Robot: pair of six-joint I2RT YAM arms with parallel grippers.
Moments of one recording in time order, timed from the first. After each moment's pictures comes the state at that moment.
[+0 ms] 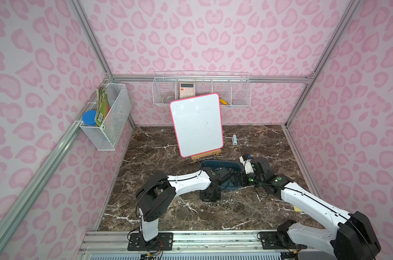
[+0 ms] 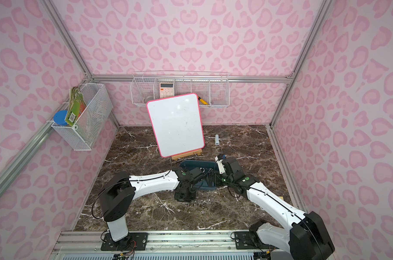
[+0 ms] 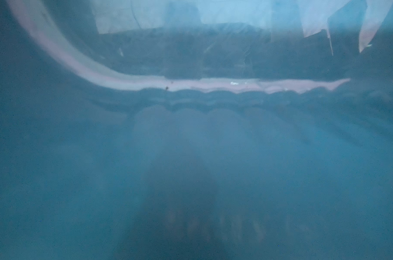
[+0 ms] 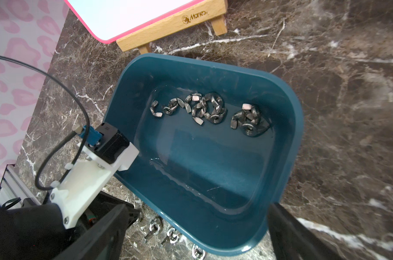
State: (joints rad) left arm -0.96 1.85 1.24 -0.88 0.07 -0.86; right arm 0.58 1.15 0.69 -0.33 -0.20 0.42
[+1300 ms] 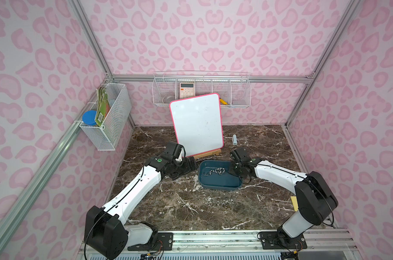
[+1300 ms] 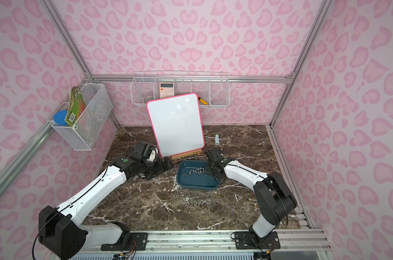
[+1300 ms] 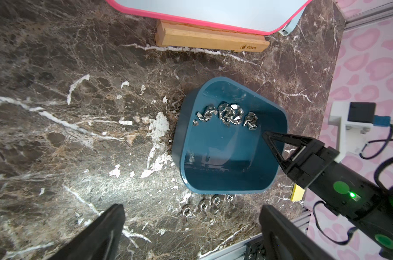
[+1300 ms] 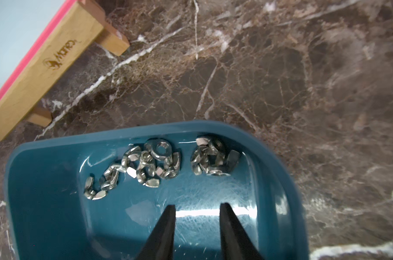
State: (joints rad) left arm -0.41 1.30 1.10 -0.77 0.25 -0.73; right arm 0.64 1.65 1.04 -0.46 0.08 0.85
